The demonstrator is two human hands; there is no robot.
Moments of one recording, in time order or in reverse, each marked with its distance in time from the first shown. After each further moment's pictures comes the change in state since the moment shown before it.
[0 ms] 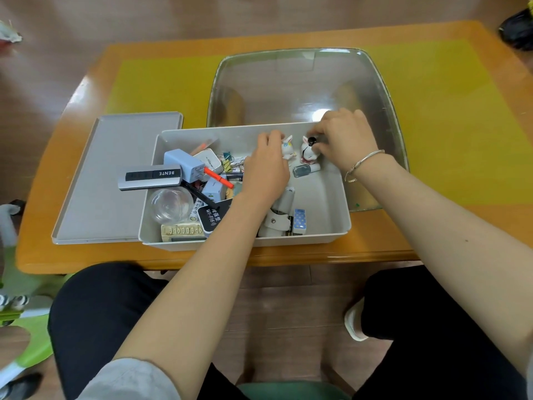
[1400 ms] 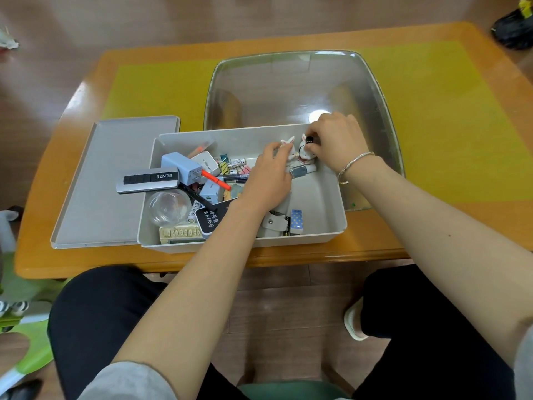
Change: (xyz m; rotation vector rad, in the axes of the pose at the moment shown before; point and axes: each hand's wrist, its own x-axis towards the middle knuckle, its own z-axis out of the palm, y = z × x) left_hand -0.007 -0.003 0.007 -0.066 -0.194 0.074; right_hand 0.001 -0.002 0.007 0.027 0.029 0.032
